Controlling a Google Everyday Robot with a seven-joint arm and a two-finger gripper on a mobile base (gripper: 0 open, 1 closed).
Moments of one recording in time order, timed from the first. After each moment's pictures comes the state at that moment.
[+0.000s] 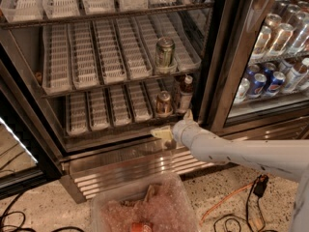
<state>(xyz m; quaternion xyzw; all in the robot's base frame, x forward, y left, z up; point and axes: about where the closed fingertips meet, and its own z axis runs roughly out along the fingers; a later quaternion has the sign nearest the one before) 0.692 -0.079 0.599 -0.25 0.80 0.07 0.54</state>
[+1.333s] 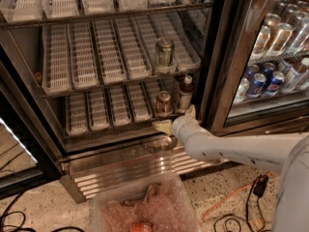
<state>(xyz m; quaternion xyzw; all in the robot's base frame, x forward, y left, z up) 0.715 -0.086 0.607 -0.20 0.79 0.04 0.57</state>
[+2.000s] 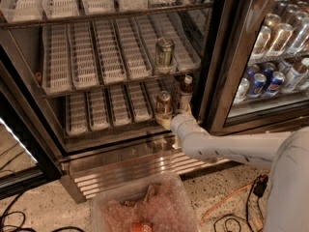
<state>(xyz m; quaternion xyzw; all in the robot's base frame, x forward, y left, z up) 0.733 -0.090 0.608 -0.19 0.78 0.02 0.59</state>
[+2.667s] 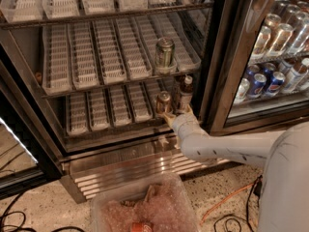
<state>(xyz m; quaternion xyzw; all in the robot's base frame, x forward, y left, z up) 0.737 -0.105 0.608 -0.17 0.78 -0.01 0.60</state>
